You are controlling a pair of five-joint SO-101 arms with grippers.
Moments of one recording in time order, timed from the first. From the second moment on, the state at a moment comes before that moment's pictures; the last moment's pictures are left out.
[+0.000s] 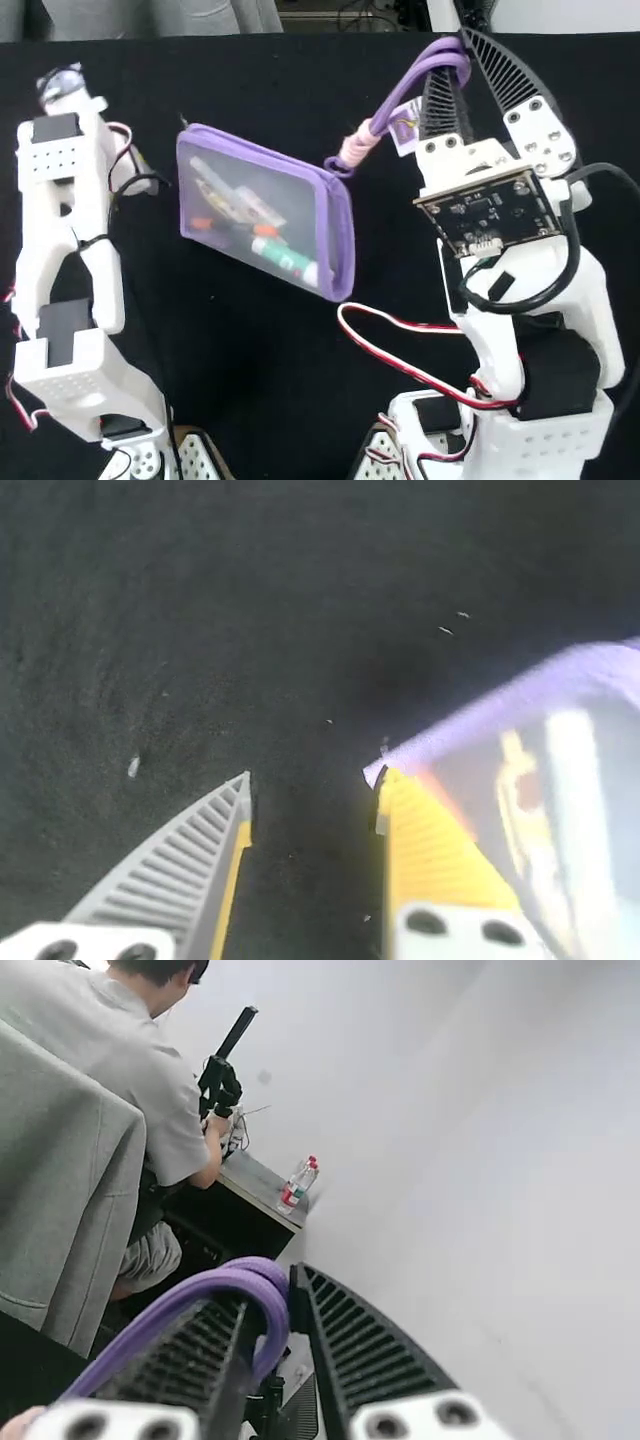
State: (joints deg) left arm -16.7 8.2 -9.9 82.9 9.6; right arm -5.7 -52.5 7.8 42.5 35.0
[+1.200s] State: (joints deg) left arm -6.1 8.2 -21.4 94.2 0.7; right arm -17.7 -17.6 -48.5 62.2 30.2
